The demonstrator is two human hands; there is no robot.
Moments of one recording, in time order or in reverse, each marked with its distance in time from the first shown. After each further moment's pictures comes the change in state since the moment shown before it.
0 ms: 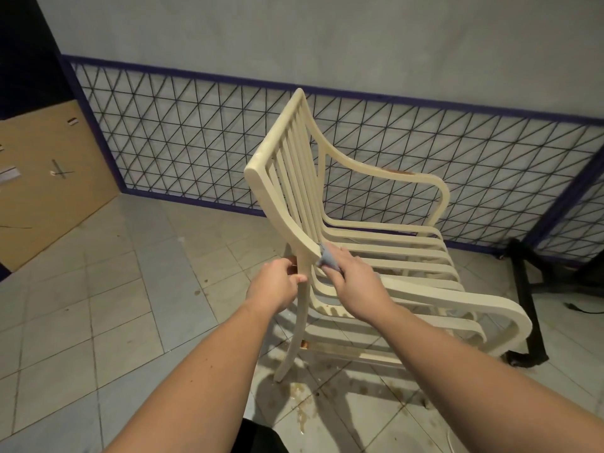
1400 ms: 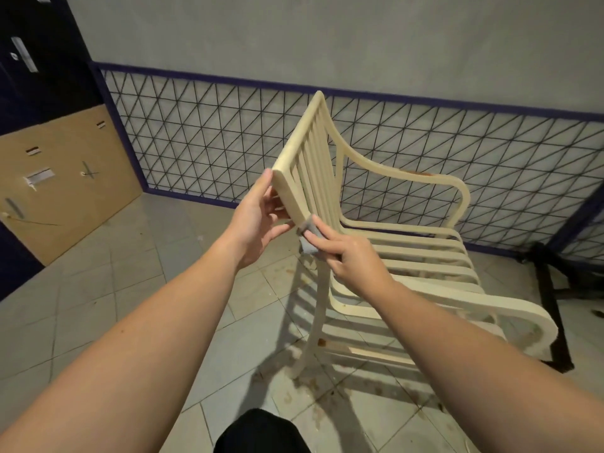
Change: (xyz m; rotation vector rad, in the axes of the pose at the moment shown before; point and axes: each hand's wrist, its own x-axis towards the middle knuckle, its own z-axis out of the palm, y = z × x) left_hand -0.005 0.041 -0.127 -1.072 -0.047 0.048; right_hand 0.028 -0.036 -0.002 0.016 0.166 -0.454
